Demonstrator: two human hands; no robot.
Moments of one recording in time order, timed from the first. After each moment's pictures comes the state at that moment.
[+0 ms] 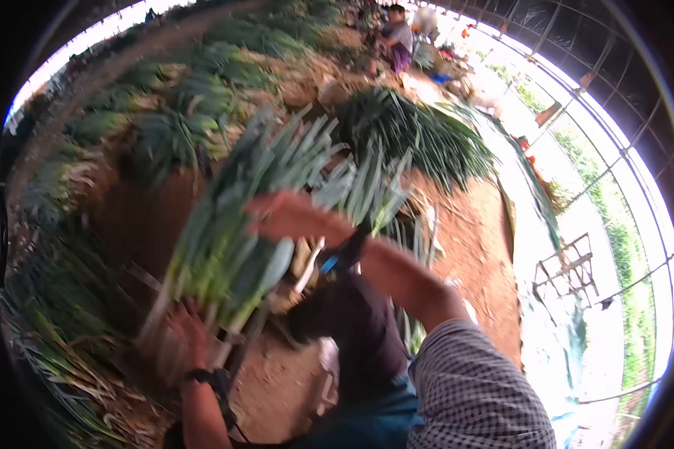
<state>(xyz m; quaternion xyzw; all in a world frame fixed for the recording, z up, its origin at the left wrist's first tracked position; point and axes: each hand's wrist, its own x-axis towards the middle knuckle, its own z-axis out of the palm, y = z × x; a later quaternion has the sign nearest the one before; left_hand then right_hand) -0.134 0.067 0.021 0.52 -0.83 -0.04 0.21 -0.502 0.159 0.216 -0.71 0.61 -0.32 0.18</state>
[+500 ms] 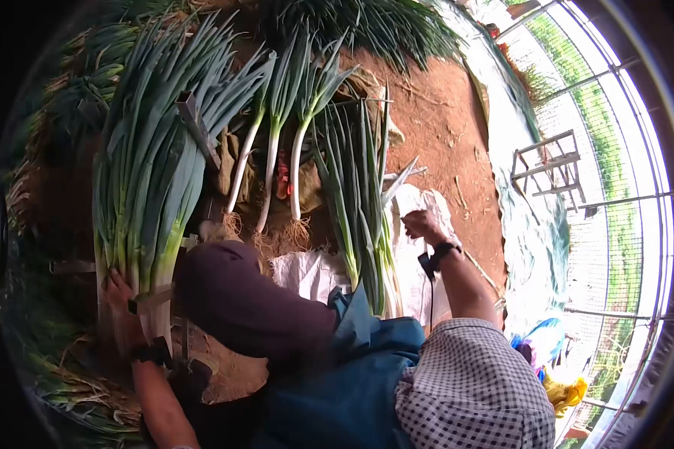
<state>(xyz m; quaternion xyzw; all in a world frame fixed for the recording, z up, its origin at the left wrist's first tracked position) -0.110 0.011 -0.042 0.55 -0.82 -0.05 0.15 -0.599 0.714 -0.006 0.02 0.82 -0.43 0.37</state>
